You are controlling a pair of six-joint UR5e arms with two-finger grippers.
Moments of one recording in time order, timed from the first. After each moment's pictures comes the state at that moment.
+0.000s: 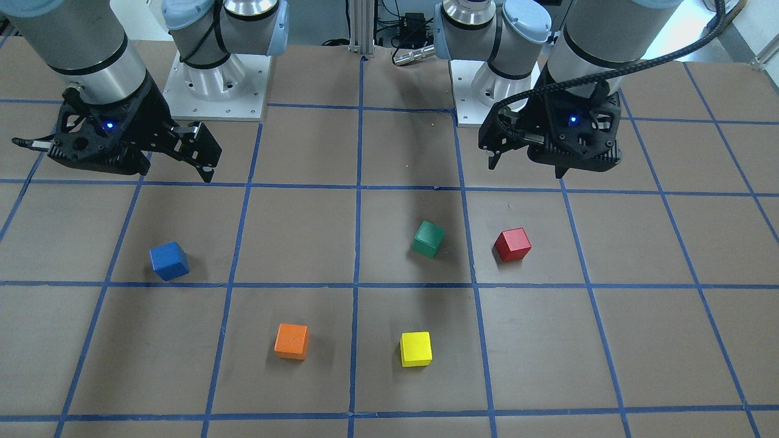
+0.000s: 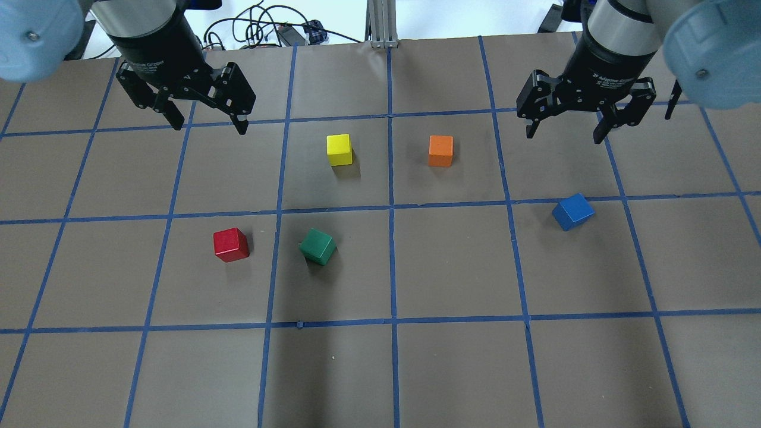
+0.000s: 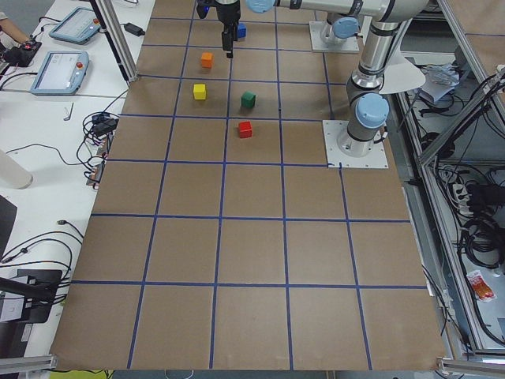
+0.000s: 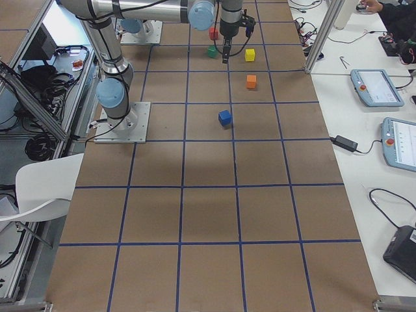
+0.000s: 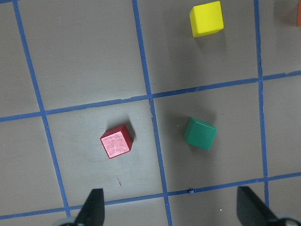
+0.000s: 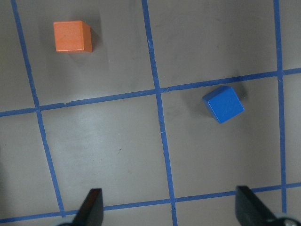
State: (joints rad) left arm -1.59 -1.67 -1.42 -1.68 1.57 0.12; right arm 1.54 -1.53 1.58 -1.60 -1.54 0.10
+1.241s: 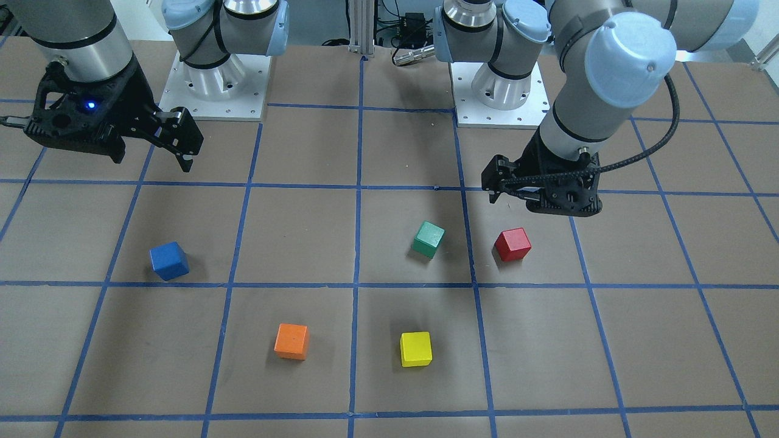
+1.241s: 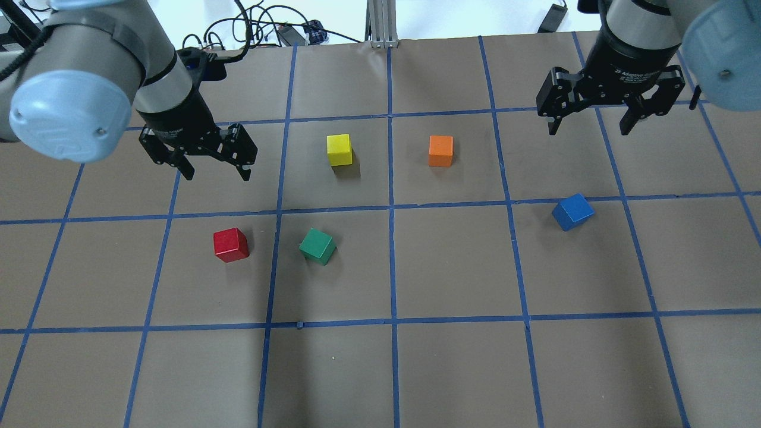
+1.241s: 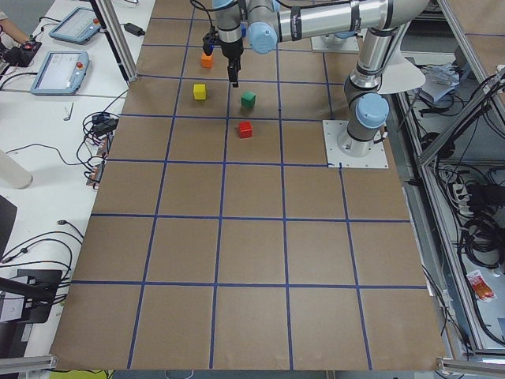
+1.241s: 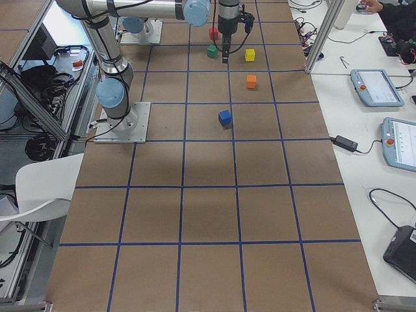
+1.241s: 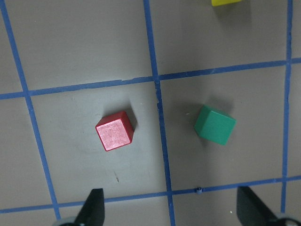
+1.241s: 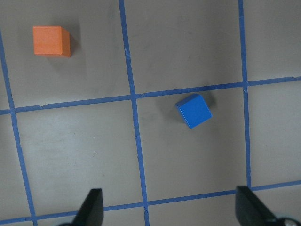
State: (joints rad) left arm -1.52 -1.66 -1.73 -1.42 1.57 0.10; right arm 1.53 -1.57 1.58 -1.60 -1.63 0.06
